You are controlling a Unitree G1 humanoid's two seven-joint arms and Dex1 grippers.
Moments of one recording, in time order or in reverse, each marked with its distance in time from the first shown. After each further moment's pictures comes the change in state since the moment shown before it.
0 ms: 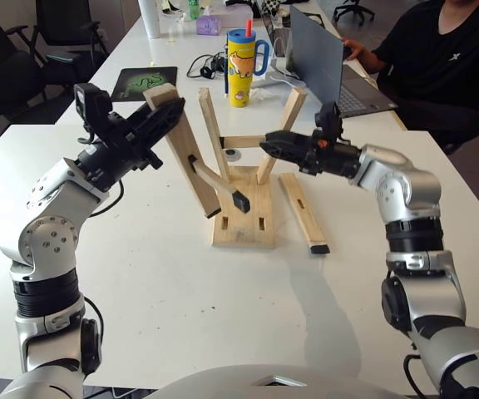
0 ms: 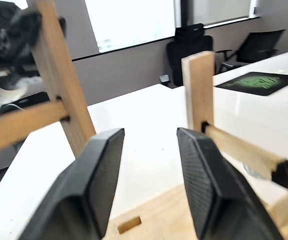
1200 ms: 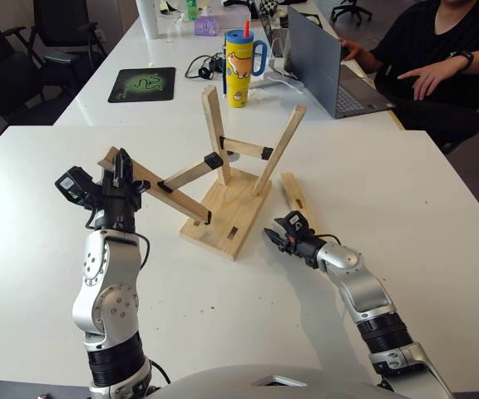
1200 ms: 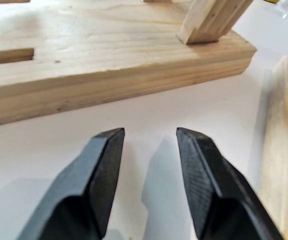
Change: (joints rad) left arm 0.315 -0.363 -0.024 -0.223 0.221 -0.210 0.610; right arm 0.463 0.092 0.267 -0.136 -0.467 -0.271 -0.431
